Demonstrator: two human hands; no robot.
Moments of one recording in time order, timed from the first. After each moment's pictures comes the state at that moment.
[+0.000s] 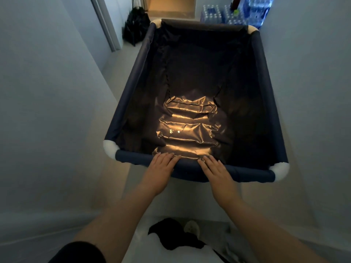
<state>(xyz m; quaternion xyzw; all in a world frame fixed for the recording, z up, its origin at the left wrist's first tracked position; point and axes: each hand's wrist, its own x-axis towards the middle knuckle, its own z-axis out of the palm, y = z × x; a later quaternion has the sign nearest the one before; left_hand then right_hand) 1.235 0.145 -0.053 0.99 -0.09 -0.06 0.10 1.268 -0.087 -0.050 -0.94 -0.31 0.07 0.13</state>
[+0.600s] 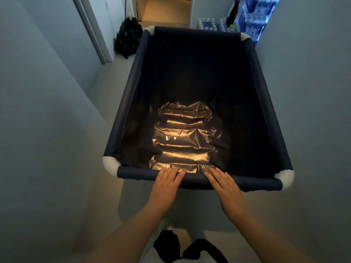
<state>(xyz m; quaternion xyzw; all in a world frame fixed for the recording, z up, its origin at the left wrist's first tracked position) 1.428 0.170 -0.060 0.99 -0.09 0.04 0.13 1.467 -0.052 -0.047 -0.95 -0.29 0.04 0.14</state>
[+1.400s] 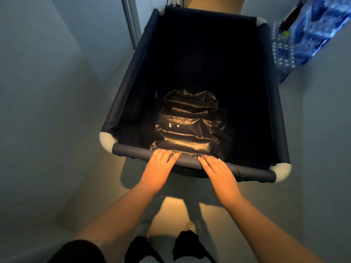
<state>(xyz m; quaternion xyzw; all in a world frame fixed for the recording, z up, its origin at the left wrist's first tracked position) 1.609 0.153 -0.055 0.99 0.04 0.04 0.11 1.703 -0.055 -0.040 -0.89 -0.44 0.08 0.10</state>
